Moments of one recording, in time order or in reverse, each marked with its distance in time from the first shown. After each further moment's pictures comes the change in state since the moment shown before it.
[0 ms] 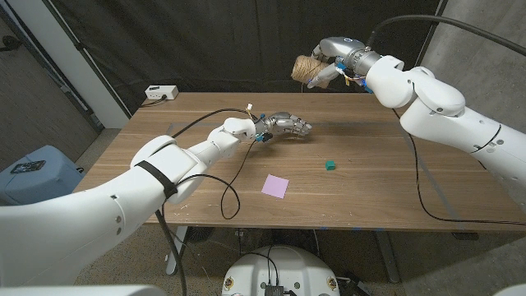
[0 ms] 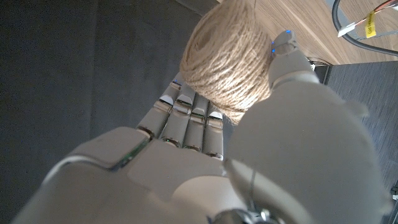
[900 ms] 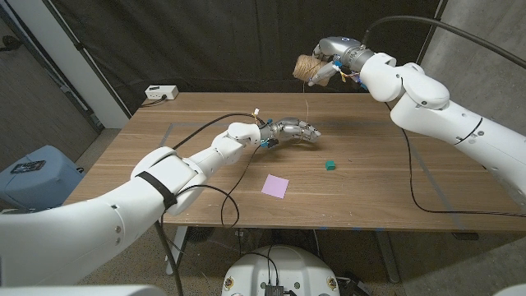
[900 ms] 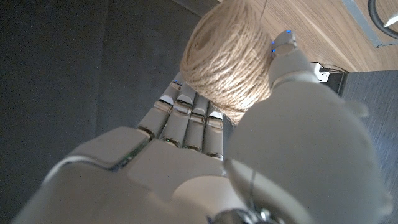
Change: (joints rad) left arm 0.061 0.008 -0.007 -0.100 -0.001 -0.007 -0.074; left_hand 0.000 0.000 0.000 0.000 0.000 0.000 0.000 0.000 0.000 0.004 0.004 0.000 0.000 0.002 0.002 -0.008 0.000 0.000 0.000 0.000 -0.002; right arm 0.067 0.064 -0.059 0.102 -0.044 -0.020 0.024; right_hand 0.000 0.000 -0.004 -0.001 -0.001 0.002 -0.002 0.000 0.001 0.002 -0.003 -0.007 0.007 0.002 -0.001 -0.004 0.005 0.000 0.000 0.000 0.000
